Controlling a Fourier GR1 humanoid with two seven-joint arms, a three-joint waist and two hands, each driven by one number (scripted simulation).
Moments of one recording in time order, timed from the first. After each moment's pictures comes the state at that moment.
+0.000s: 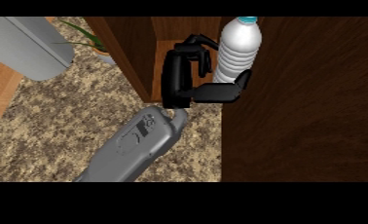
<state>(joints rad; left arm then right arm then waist) -0.73 0.00 -0.55 -1.27 0.46 0.81 -0.23 0.97 -0.17 -0.22 -2.40 -0.27 0.58 -0.38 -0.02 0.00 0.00</state>
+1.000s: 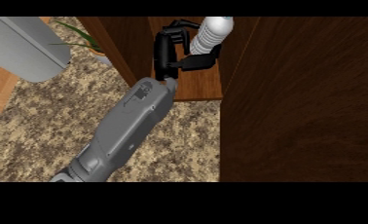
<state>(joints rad) -0.90 0.00 -0.39 -0.80 0.55 0.71 -0.41 0.93 -0.18 -0.28 -2.38 -0.34 0.63 -0.34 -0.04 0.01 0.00</state>
